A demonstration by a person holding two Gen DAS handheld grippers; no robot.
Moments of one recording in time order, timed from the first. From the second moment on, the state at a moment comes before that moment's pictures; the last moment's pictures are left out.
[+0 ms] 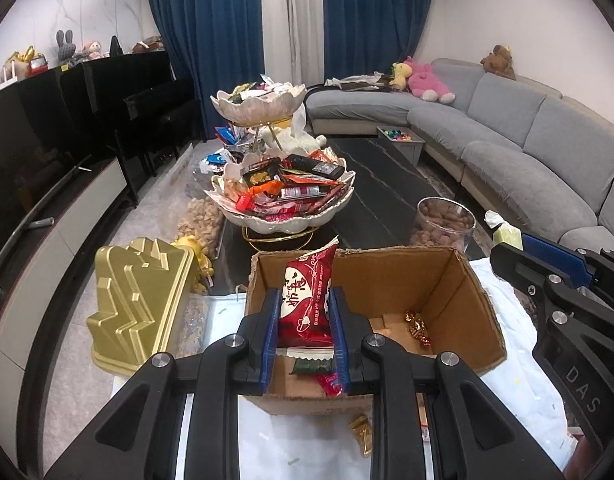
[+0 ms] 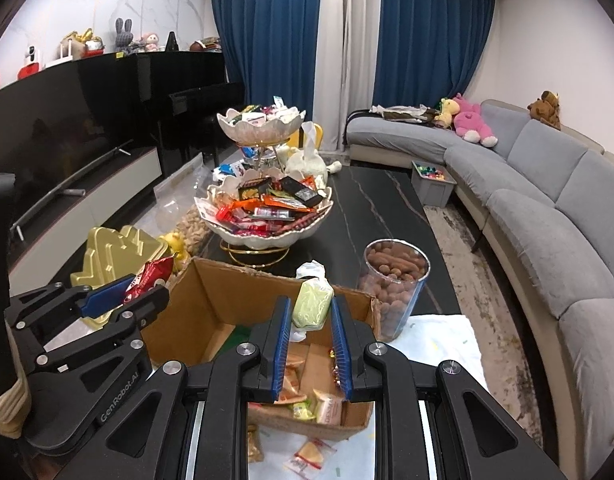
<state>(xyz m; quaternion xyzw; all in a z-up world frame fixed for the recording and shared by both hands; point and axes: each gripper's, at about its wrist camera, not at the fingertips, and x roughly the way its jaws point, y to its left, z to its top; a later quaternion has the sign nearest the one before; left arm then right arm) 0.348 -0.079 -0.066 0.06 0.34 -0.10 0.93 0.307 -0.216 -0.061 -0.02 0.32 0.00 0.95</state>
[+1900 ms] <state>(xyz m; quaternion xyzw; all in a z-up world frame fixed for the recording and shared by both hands) 0.309 -0.078 -0.054 0.06 0.34 -0.06 0.94 0.266 -0.235 -0.043 -0.03 0.29 -0.03 0.96</state>
